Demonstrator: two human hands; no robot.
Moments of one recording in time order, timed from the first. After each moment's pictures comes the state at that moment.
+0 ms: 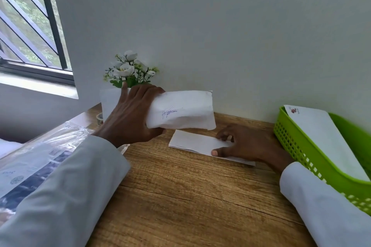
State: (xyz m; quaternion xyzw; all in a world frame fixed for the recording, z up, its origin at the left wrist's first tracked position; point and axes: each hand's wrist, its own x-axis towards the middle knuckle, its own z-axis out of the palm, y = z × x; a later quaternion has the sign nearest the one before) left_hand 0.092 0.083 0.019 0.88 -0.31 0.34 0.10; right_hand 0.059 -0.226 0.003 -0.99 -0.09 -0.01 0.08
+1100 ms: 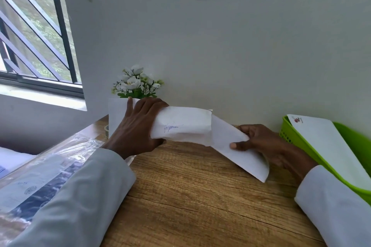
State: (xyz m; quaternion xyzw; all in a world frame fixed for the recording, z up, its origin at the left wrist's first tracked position) left_hand 0.100 0.088 0.010 0.89 -0.30 0.34 0.09; right_hand 0.057 -0.253 0.016 -0.86 -0.04 0.03 0.51
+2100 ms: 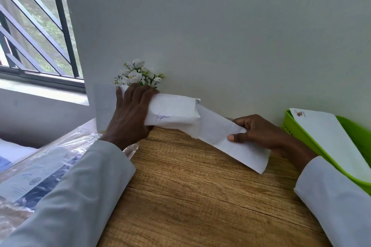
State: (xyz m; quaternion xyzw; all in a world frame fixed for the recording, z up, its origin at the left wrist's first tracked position) left_hand 0.107 0.099 0.010 0.89 -0.23 0.39 0.04; right_hand 0.063 -0.246 0.026 -0.90 -0.11 0.02 0.43
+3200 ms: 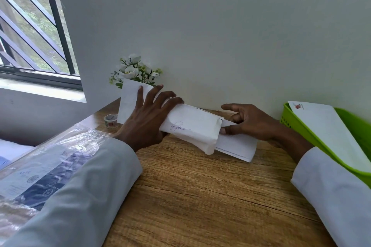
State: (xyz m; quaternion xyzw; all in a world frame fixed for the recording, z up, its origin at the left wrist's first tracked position) left_hand 0.092 0.065 0.007 0.88 -0.32 0.34 -0.02; right_hand 0.059 -0.232 0.033 -0.91 -0.10 0.00 0.41
